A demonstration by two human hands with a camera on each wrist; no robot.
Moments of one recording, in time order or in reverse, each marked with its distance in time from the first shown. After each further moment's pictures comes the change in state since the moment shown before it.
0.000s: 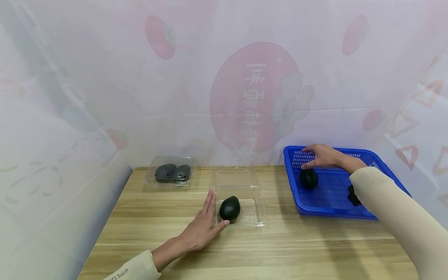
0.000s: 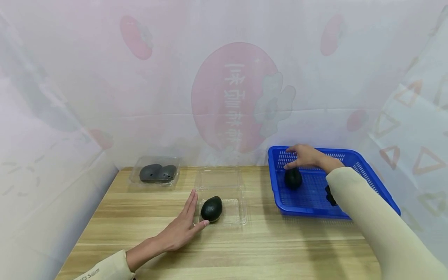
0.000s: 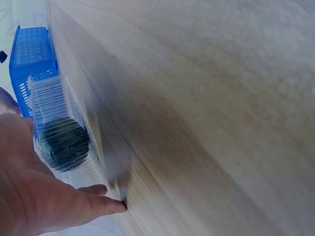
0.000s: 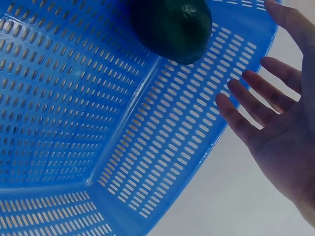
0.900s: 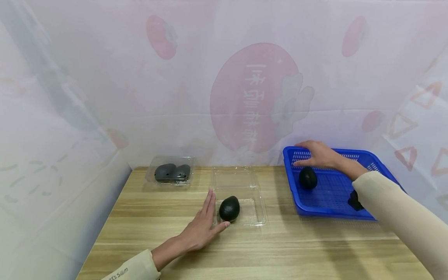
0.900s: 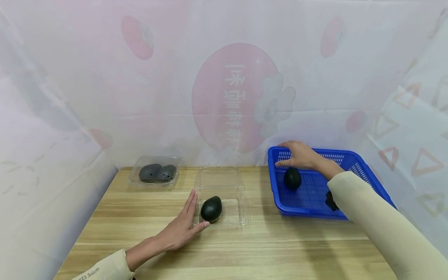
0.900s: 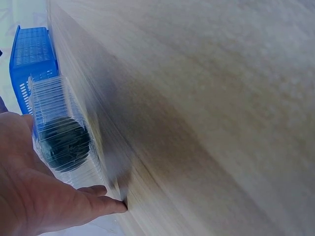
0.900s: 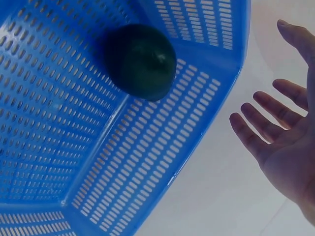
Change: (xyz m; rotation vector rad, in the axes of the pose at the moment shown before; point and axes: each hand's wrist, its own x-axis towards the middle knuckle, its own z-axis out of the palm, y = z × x) left_hand 0.002 0.000 0.001 -0.006 0.009 -0.001; right_hand -0.006 -0.036 -0.007 -0.015 0.135 -0.106
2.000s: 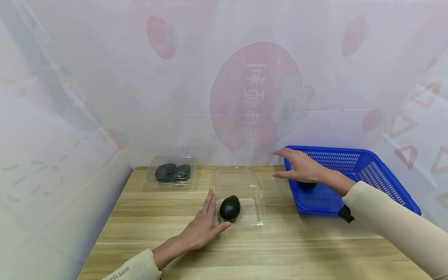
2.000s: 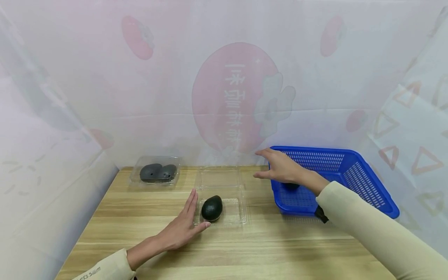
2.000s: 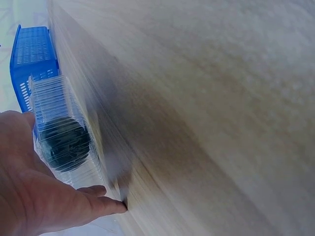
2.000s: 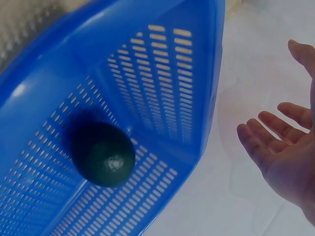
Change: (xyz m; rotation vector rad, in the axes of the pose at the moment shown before) left_hand 0.003 0.000 0.000 0.023 0.004 0.009; right_hand 0.002 -0.073 0.028 0.020 0.052 -0.116
